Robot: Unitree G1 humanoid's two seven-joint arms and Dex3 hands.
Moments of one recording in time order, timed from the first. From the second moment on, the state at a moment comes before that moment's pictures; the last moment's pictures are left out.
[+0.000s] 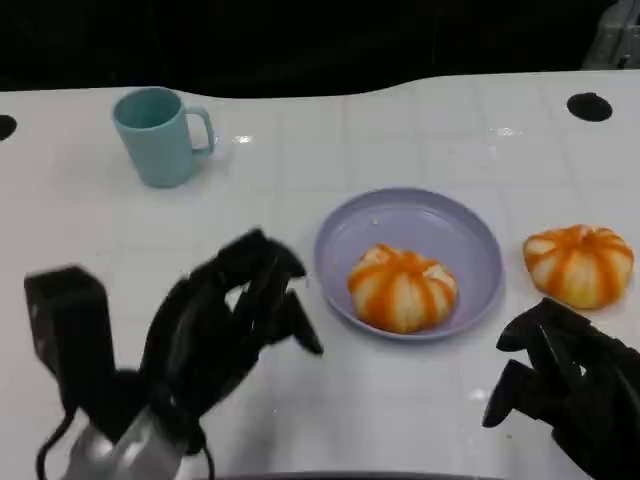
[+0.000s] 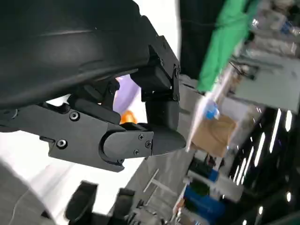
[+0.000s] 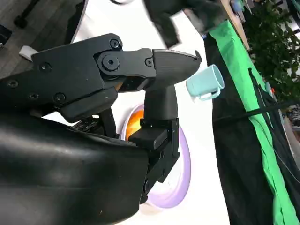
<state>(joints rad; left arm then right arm) 0.02 -0.09 0.04 -0.21 -0.47 0.43 -0.28 0.24 -0.04 -0.05 -0.47 0.44 0.53 0.18</state>
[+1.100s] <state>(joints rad) 0.17 -0.07 0.05 -0.32 -0.54 0.51 -0.23 0.24 -0.04 -0.06 -0.48 0.44 0.53 0.18</state>
